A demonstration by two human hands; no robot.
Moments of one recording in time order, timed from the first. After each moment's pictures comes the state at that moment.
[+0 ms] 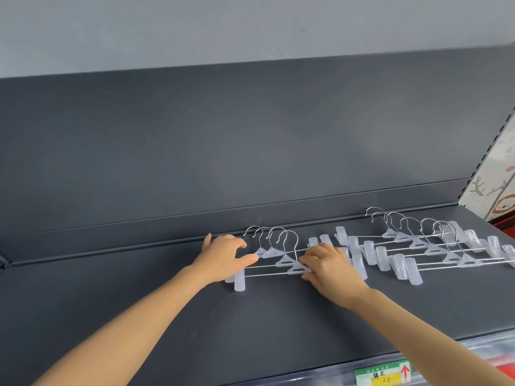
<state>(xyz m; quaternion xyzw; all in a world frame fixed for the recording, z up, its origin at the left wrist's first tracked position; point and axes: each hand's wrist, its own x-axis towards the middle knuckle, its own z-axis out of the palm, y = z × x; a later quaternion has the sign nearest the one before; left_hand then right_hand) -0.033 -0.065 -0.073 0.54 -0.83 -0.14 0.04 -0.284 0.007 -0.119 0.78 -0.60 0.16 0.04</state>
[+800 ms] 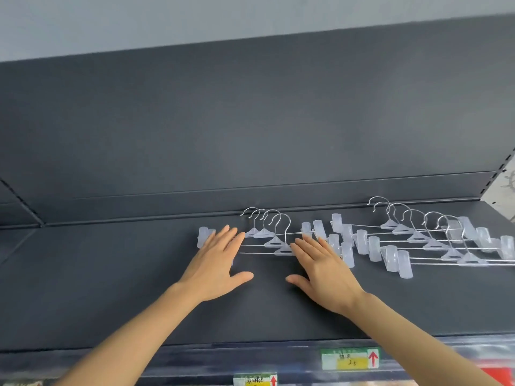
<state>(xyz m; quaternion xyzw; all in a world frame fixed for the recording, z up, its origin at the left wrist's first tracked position) -0.045 0.013 -0.088 0.54 -0.84 -0.03 0.02 -0.300 0.038 -0.126 0.83 -0.54 0.14 0.06</state>
